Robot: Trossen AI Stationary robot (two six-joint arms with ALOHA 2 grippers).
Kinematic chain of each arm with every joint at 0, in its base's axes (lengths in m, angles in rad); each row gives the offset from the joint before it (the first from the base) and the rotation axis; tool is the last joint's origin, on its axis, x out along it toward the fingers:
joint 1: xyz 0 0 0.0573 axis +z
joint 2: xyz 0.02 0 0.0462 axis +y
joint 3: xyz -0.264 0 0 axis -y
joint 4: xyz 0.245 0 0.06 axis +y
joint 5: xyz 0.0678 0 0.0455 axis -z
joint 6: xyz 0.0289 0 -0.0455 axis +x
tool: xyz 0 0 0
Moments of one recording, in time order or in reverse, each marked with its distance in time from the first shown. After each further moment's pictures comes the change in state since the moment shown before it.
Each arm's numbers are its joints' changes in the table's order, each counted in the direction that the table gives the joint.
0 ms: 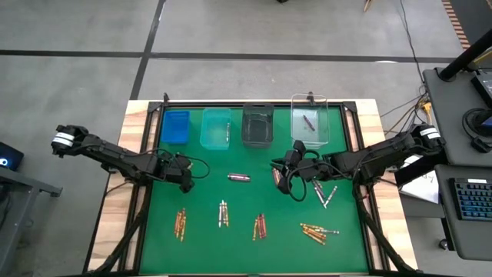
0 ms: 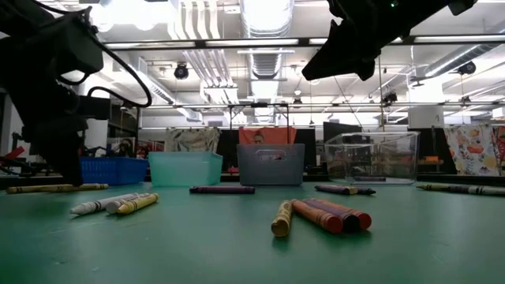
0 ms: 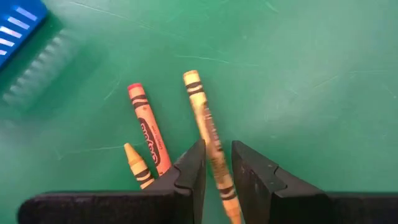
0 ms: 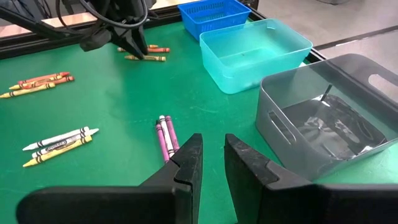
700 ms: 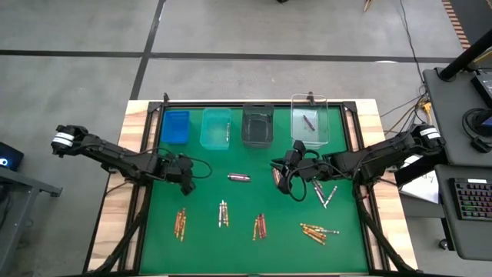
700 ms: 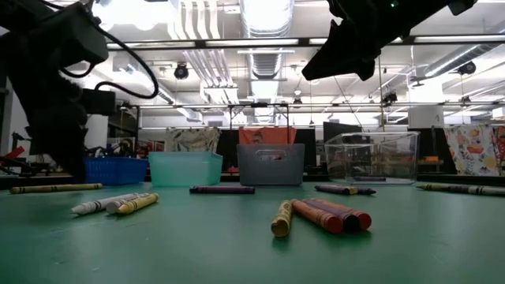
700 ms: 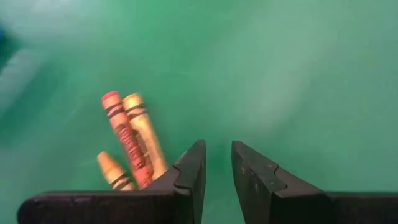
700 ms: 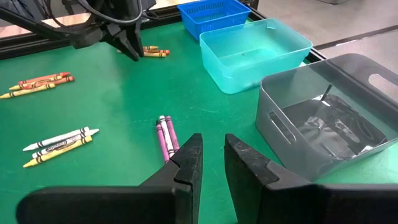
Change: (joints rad) left arm 0.002 -0.001 0.031 -0.007 0.045 0.058; right arm 0.000 0.000 0.000 0.000 0.000 0.002
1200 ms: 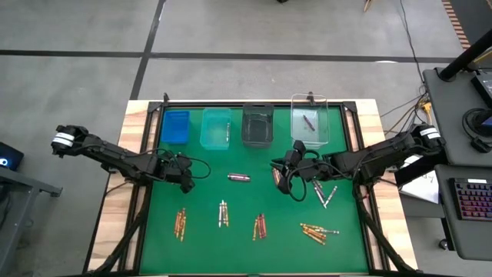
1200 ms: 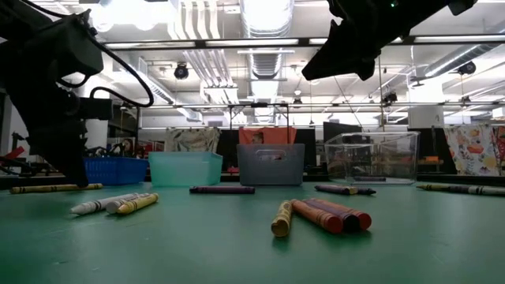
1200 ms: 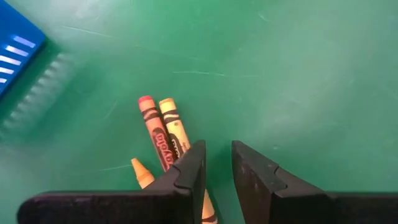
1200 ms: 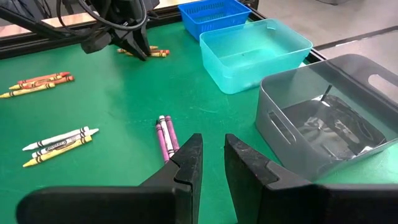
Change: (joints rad) left arm 0.002 0.001 -0.056 -0.053 -0.068 0.024; right arm 0.000 0.000 0.000 0.000 0.000 -0.002
